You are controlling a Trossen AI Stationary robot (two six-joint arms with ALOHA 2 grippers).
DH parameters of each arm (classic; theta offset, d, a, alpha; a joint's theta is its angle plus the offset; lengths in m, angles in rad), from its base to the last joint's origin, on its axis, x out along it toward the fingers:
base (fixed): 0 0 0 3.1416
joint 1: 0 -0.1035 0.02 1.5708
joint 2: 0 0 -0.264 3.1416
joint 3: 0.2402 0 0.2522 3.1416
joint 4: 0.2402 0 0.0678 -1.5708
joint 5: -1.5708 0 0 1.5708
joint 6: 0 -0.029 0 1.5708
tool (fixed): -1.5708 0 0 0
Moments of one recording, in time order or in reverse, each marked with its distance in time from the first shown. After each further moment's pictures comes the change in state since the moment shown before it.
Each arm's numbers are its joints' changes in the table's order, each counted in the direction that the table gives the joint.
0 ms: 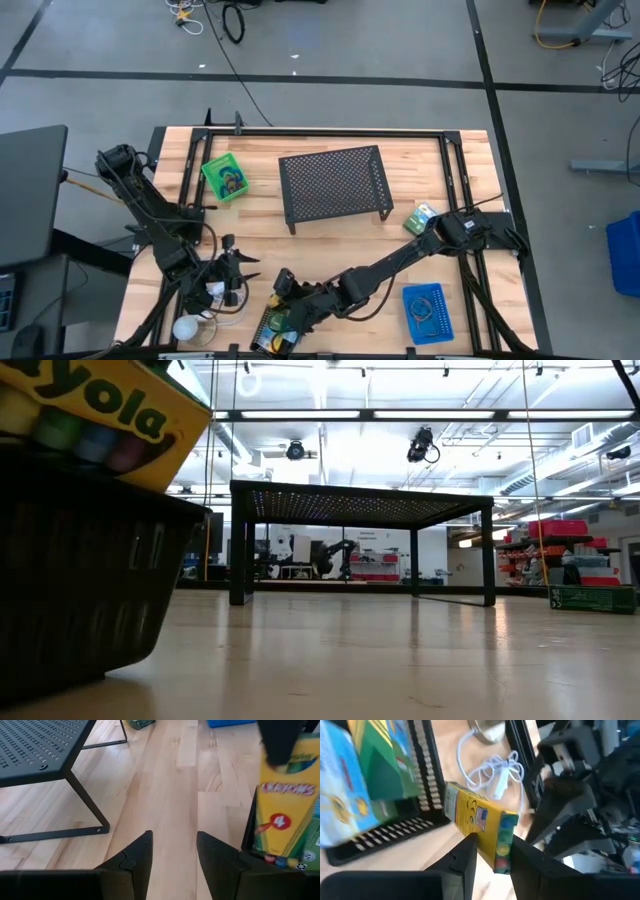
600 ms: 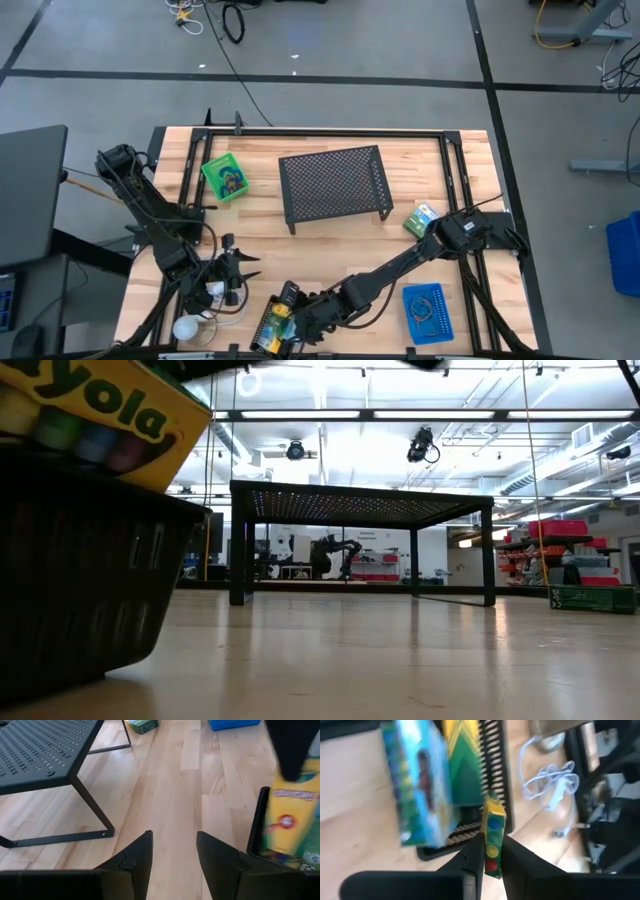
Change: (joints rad) left arm 0.000 0.000 0.000 0.000 -0.025 -0.019; right arm -0.023 0.018 0.007 0.122 -0.141 -0.037
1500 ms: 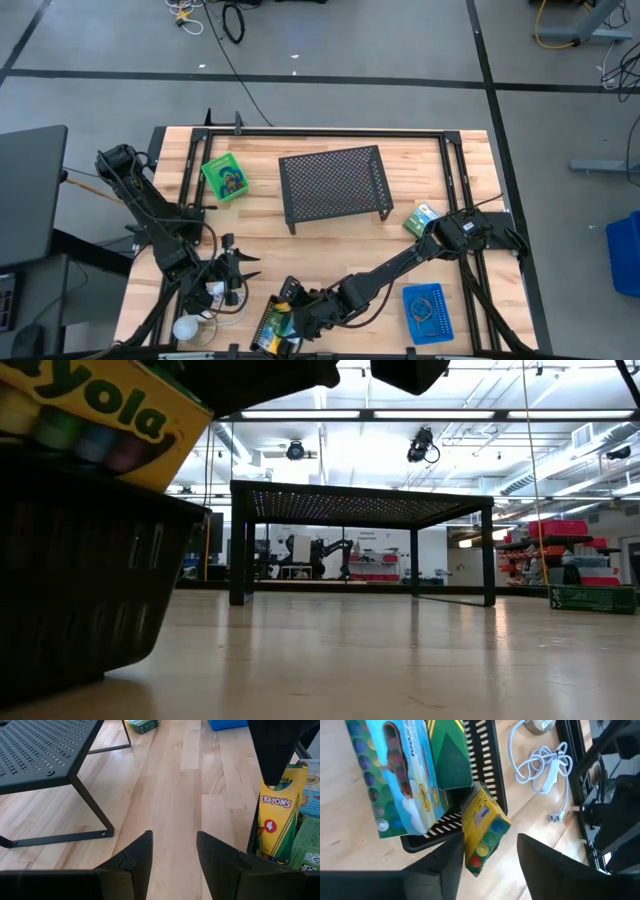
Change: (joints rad) left arm 0.000 0.000 0.000 -0.001 0.001 0.000; right arm 0.000 0.011 0.000 0.016 0.065 -0.047
